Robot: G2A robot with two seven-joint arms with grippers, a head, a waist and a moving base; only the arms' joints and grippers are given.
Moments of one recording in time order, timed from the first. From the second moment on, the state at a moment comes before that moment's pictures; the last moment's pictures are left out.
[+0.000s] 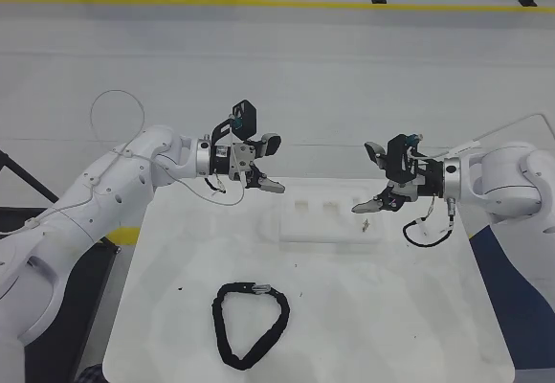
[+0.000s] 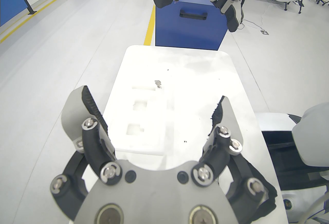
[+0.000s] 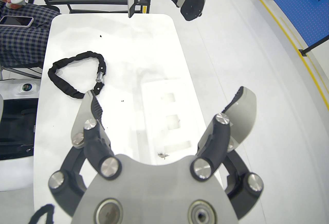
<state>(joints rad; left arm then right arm) 0.20 -0.92 -0.17 -1.07 0.47 -1.01 0.06 -0.70 -0.91 1.00 -1.51 -0.58 -1.01 0.61</state>
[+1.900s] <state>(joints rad) 0.20 -0.92 -0.17 -1.07 0.47 -1.01 0.06 -0.68 -1.10 0.74 -0.98 -0.16 -0.12 0.88</state>
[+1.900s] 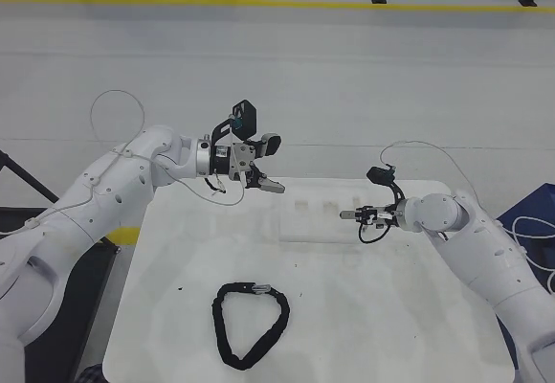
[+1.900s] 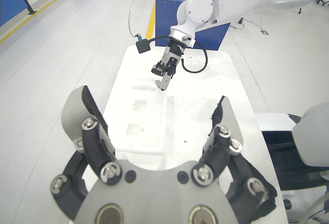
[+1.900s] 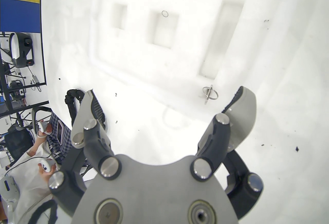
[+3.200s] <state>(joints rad) 0.20 -0.92 -0.17 -1.07 0.47 -1.01 0.06 -0.58 -1.18 0.62 -0.85 -0.28 -0.12 0.98</state>
